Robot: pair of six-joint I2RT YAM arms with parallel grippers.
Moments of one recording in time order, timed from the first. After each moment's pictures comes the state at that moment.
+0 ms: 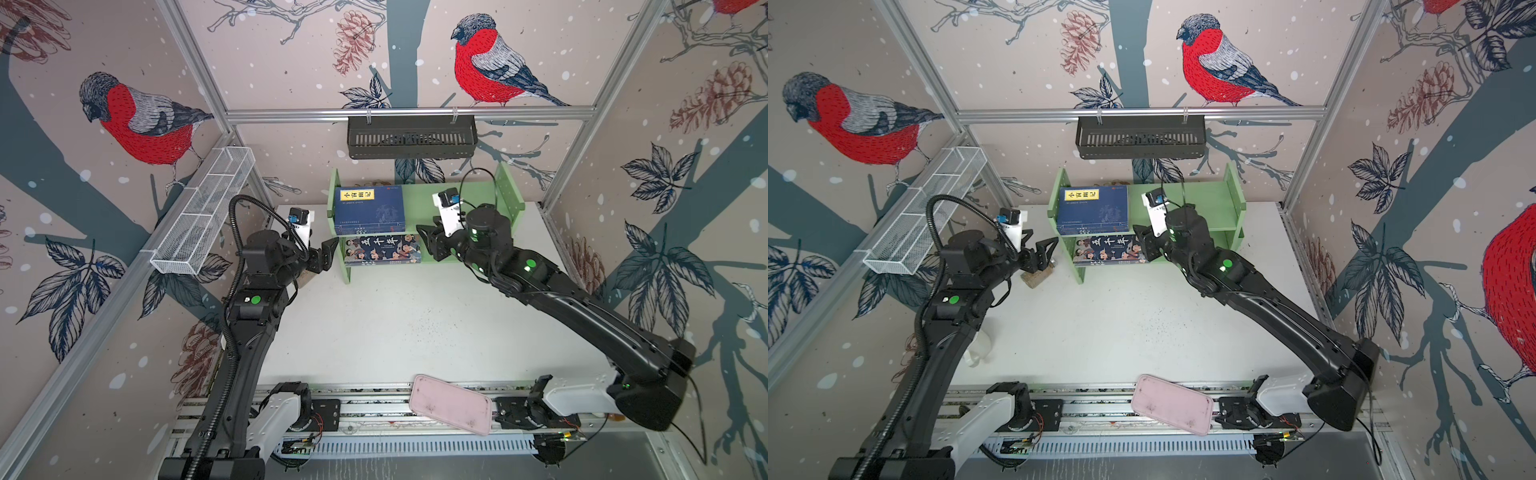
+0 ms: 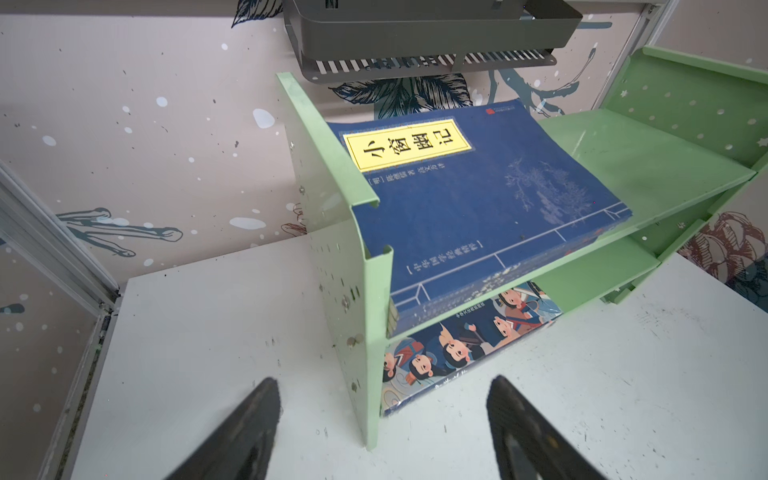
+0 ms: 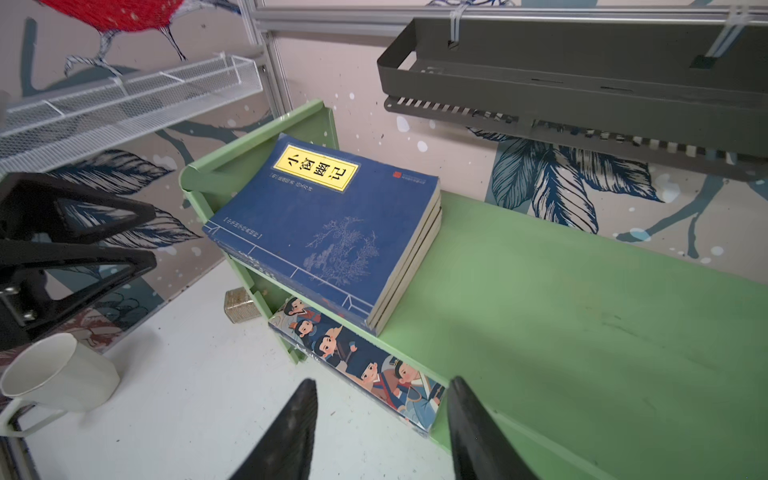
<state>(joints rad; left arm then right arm) -0.03 0.95 1.01 -0.37 0.39 0.08 0.83 1.30 1.38 -0.35 0.16 0.11</state>
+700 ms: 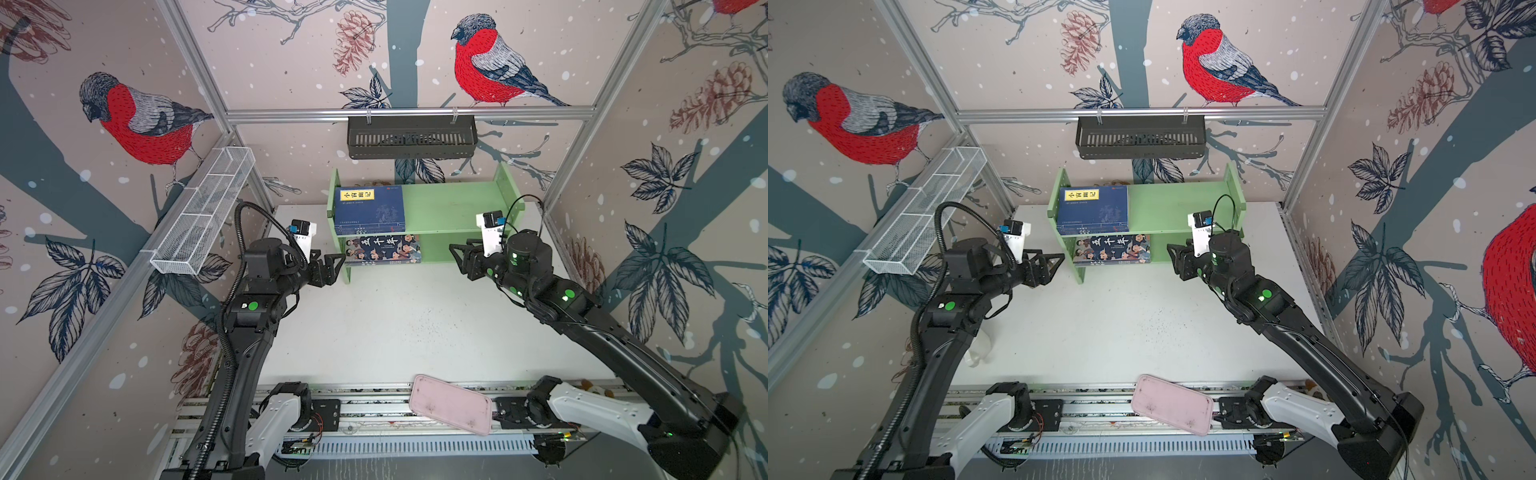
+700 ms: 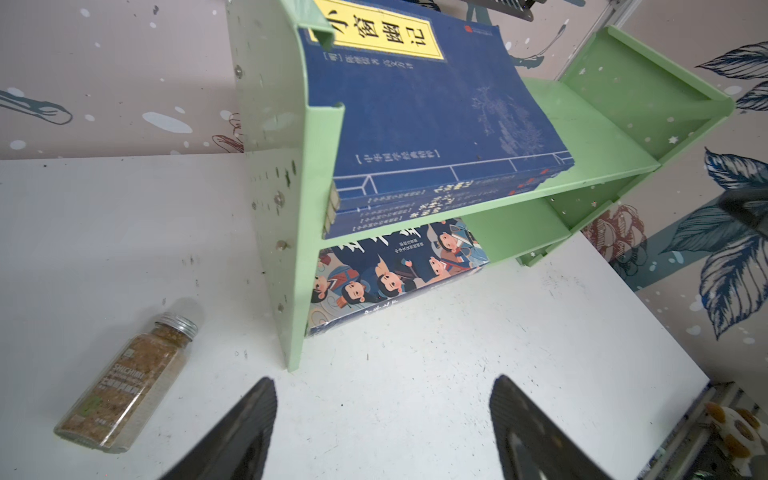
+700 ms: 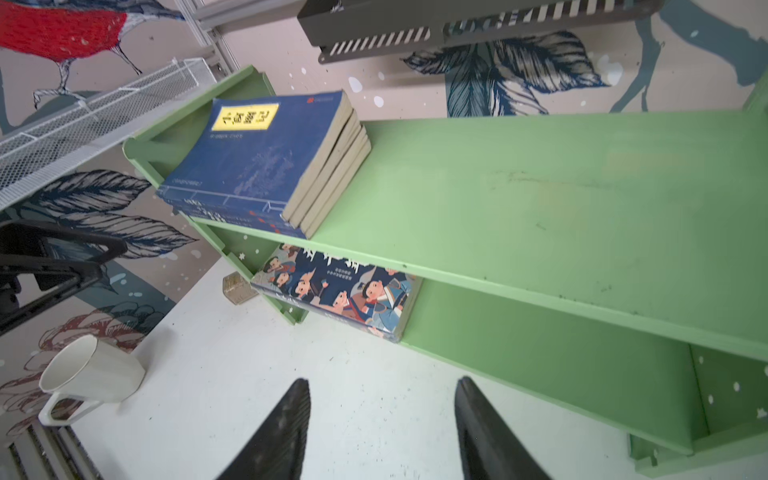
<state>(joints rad) -0.03 0.91 1.00 -0.55 0.53 -0.07 0.67 1.03 1.08 -0.37 0.03 0.27</state>
